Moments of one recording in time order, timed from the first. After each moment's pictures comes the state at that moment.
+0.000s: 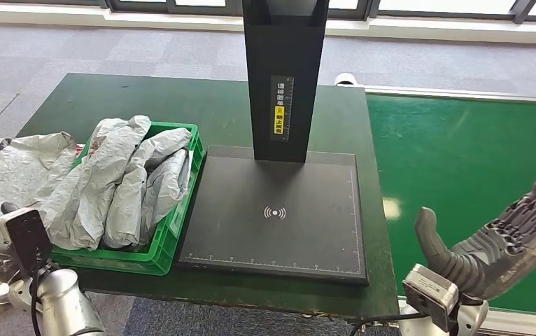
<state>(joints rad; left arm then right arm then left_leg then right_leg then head) -0.29 -0.35 0.80 -1.41 -0.56 0.70 -0.70 0.05 0.32 -0.01 -1.86 0.77 -0.70 -0.70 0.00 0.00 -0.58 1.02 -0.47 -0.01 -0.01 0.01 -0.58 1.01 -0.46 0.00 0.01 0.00</state>
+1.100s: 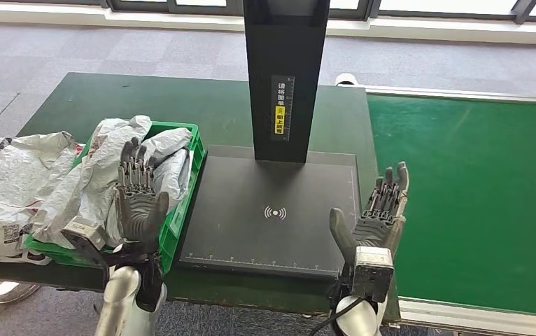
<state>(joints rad) -0.10 -0.30 0.01 -1.46 0.07 -0.06 -0.70 -0.03 0.28 0.34 -1.48 0.27 -0.60 -0.70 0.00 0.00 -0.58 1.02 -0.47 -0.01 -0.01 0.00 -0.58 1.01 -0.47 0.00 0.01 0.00</state>
